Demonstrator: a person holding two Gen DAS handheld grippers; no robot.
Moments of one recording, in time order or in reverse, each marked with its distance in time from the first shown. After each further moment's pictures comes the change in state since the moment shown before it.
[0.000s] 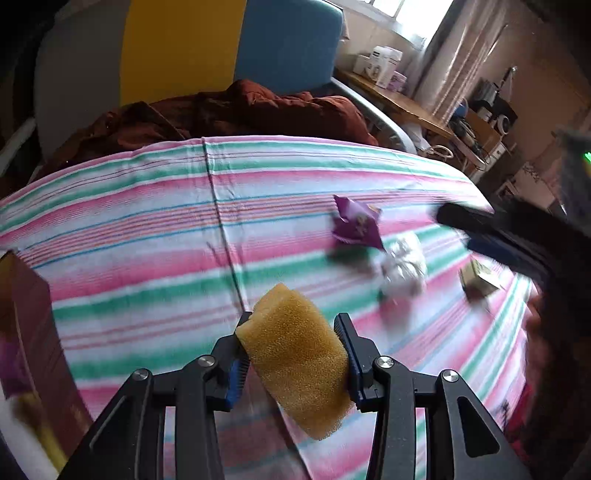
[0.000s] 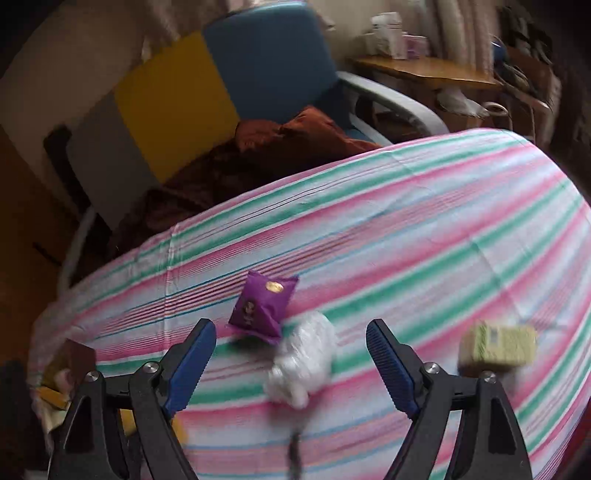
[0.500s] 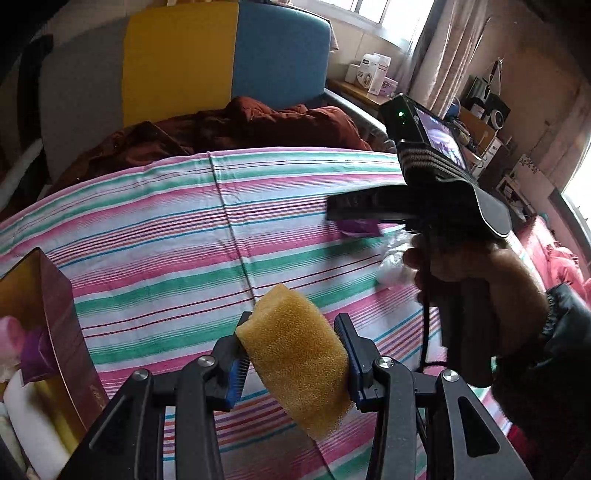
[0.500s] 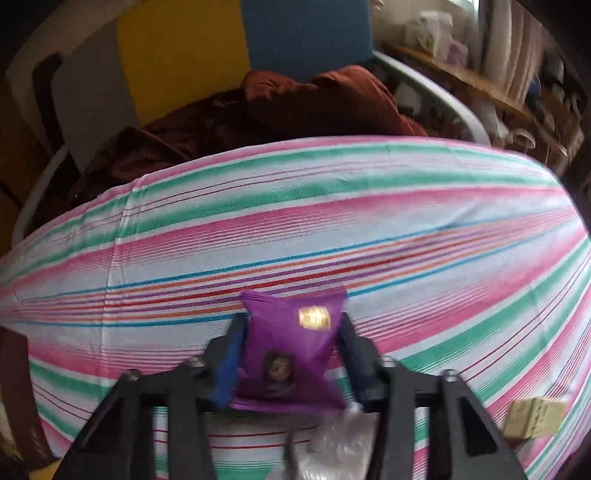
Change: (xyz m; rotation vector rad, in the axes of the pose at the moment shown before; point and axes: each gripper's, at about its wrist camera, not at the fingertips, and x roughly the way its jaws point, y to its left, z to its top) left arm -0.014 -0.004 -0.012 0.059 -0.062 0.050; right arm 0.090 0.032 0.010 -0.166 0.096 -0.122
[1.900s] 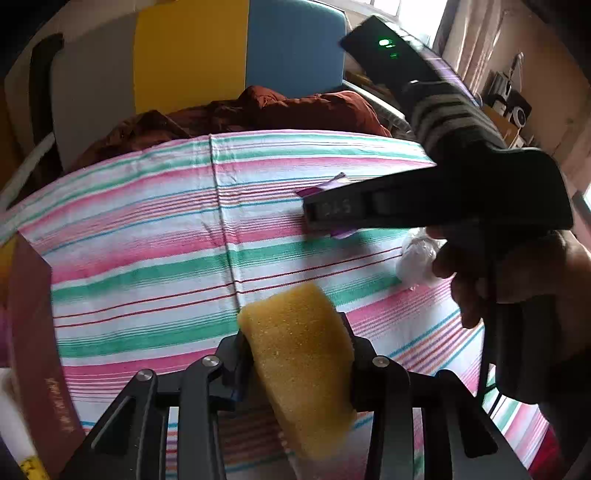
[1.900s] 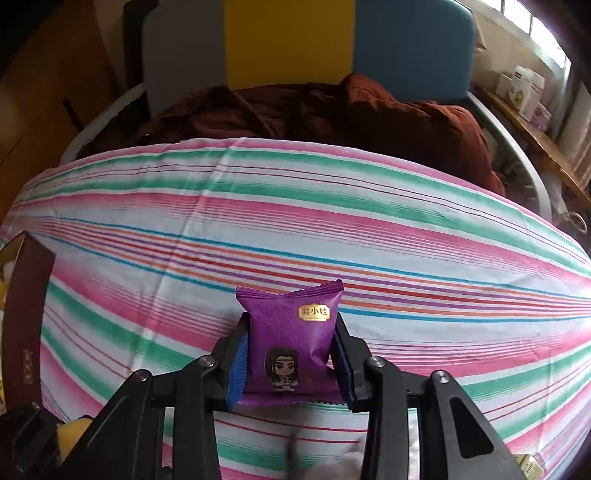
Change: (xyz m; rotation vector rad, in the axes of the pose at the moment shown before) left arm 0.046 -0.018 -0.005 -0.017 0.006 0.102; right arm -0.005 0.054 -0.011 -0.332 0.018 0.126
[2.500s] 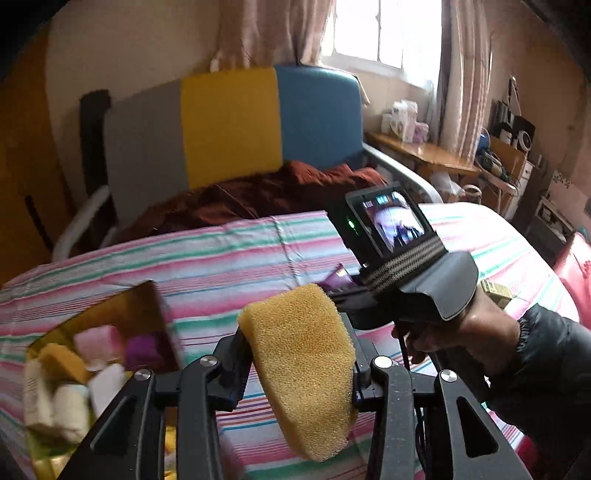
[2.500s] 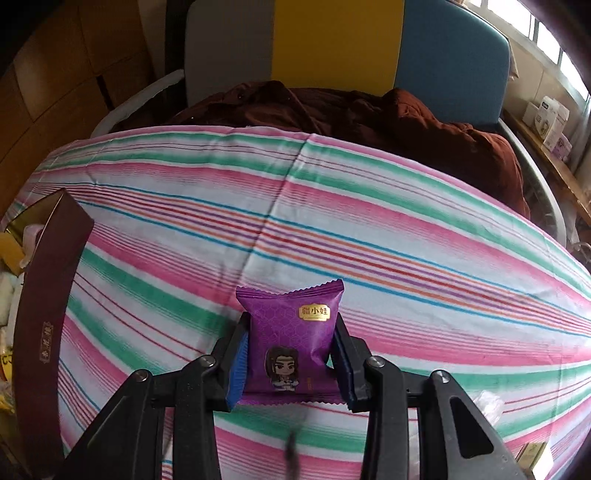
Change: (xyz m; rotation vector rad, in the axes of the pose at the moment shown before) left arm -0.138 0.025 -0.010 0.011 -0.240 0.130; right arm -0.005 0.056 -0.012 -0.095 -0.012 0.028
